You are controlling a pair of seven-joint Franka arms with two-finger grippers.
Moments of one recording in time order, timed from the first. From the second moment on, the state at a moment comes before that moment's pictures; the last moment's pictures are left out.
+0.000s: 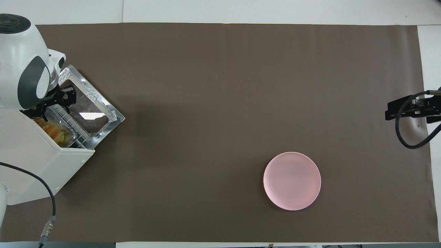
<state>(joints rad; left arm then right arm) -0.39 0.36 0.36 -1.58 0.21 1.68 -0.55 -0.10 -0.05 0.07 -1.65 -0.01 1.51 0.08</state>
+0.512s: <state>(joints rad) -0.38 0.22 0.37 -1.55 0.14 1.61 -0.26 -0.10 -0.05 0.07 -1.65 -0.01 1.51 0.08</state>
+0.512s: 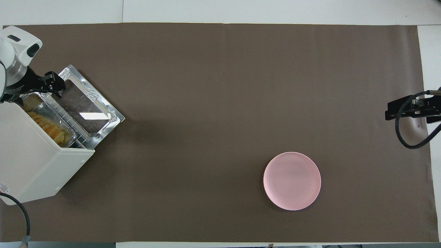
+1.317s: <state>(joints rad) -0.20 -0.01 0.17 -1.57 0.08 1.35 0.05 -0.10 -0.05 0.07 -1.65 -0.01 1.51 0.08</state>
